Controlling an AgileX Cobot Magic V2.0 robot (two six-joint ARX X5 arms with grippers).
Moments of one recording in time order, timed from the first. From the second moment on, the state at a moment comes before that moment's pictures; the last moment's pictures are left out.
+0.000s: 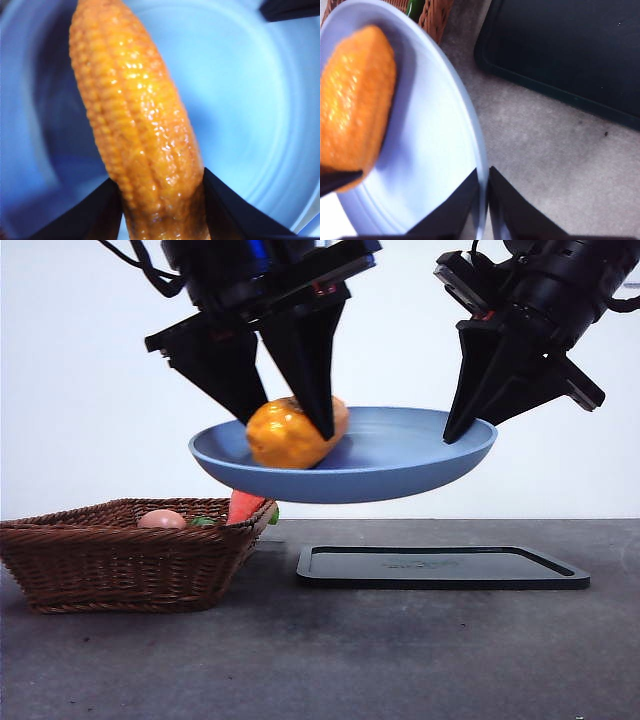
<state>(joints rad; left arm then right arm) -0.85 1.56 1.29 -0.73 -0.02 -0.22 0.35 1.48 1.16 -0.75 -0.51 0.17</state>
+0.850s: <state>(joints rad) -0.86 1.56 1.29 -0.76 -0.02 -0.20 0.35 1.48 1.16 -0.80 -0.55 0.22</state>
